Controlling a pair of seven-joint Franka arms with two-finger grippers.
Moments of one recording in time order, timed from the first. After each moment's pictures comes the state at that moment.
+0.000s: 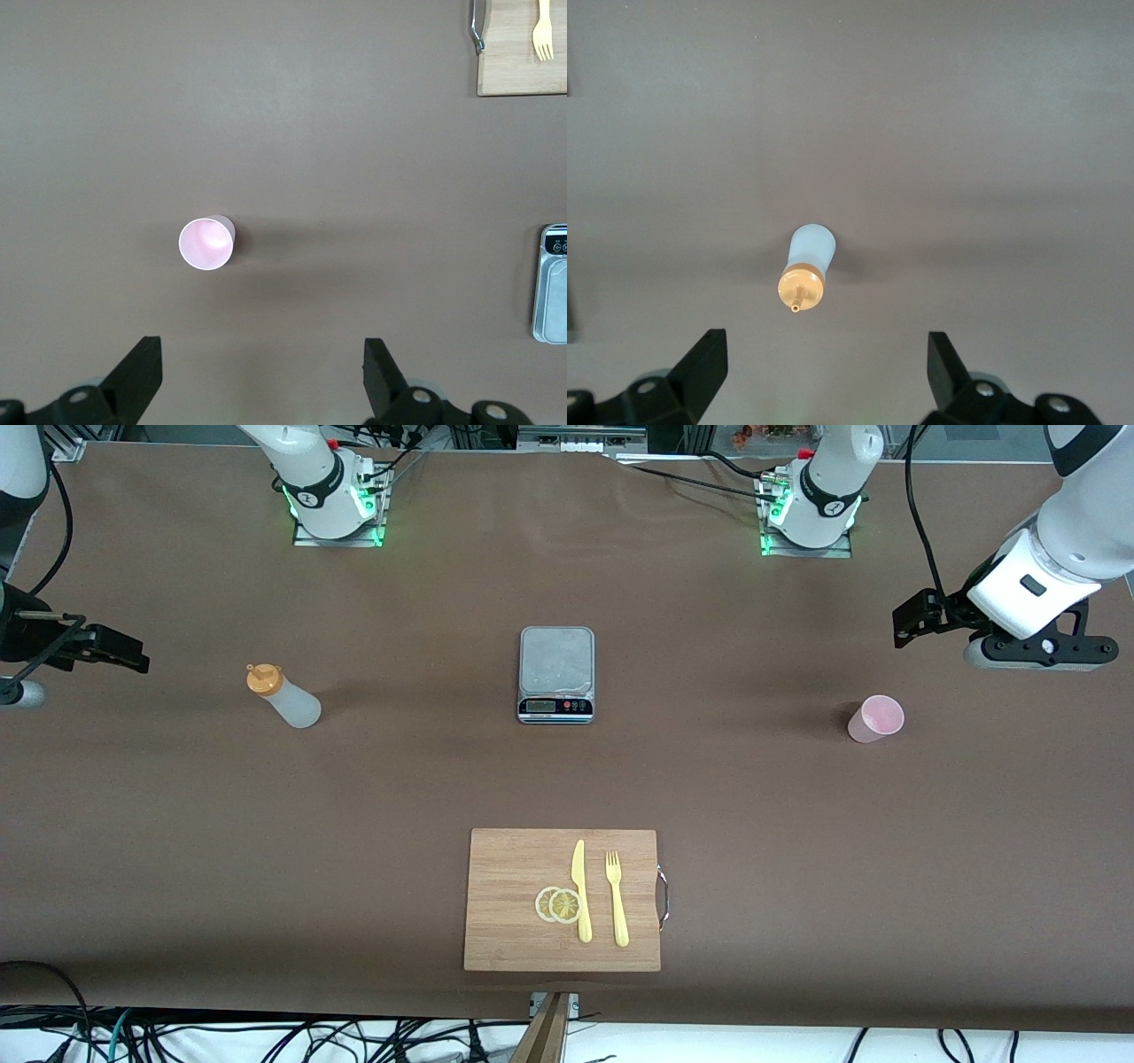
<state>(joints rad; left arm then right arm) -0.01 -0.03 -0.10 -1.71 0.00 1.59 -0.10 -0.03 0.12 -0.03 -1.56 -0.03 1.56 -0.05</state>
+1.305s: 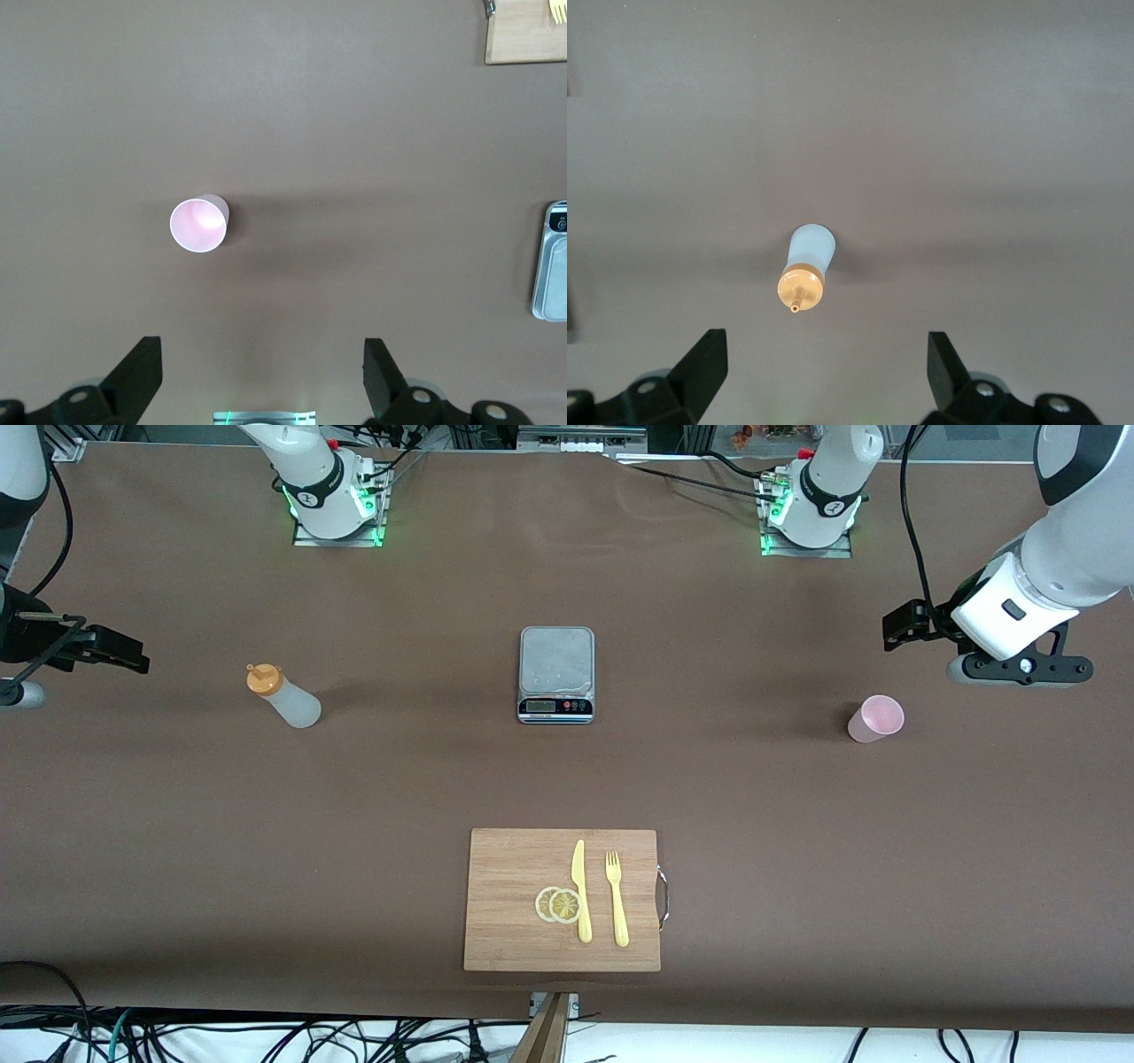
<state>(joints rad) -0.02 0.03 -0.11 -1.66 -0.01 1.51 -0.10 -0.03 0.12 -0.03 -1.56 -0.03 1.56 -0.05</state>
